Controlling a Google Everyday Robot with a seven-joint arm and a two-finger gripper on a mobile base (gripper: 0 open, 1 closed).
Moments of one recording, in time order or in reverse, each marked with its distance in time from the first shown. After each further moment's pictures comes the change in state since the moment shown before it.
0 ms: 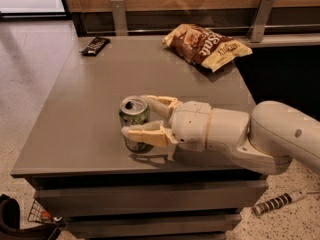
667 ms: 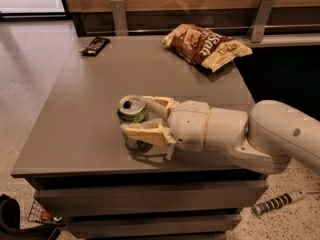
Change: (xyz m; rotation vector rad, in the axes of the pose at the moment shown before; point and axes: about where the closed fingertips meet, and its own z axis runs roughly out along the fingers) arm -0.002 0.003 0.003 -0.006 0.000 -0.005
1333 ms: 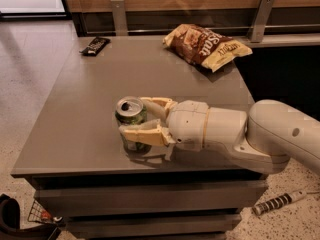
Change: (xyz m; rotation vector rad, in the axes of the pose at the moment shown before) arm -0.001 0.001 0.001 -0.003 0.000 -0.002
